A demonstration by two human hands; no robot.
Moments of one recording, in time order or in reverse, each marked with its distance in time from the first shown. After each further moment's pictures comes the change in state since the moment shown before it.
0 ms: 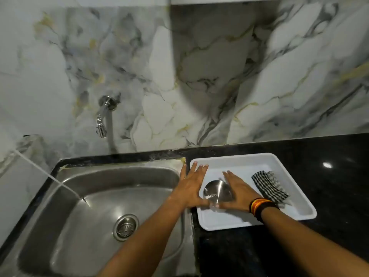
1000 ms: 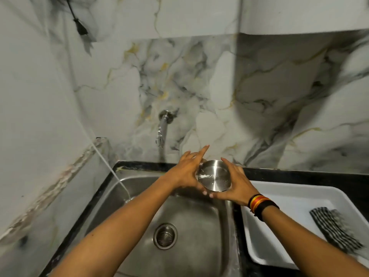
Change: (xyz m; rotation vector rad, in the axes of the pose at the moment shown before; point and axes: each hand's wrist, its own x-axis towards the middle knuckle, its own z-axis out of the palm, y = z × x) left_hand -0.067 -0.114 -0.171 -0.096 0.121 -0.104; right_hand 0.090 -0.181 -0.021 0.317 0.159 -0.320
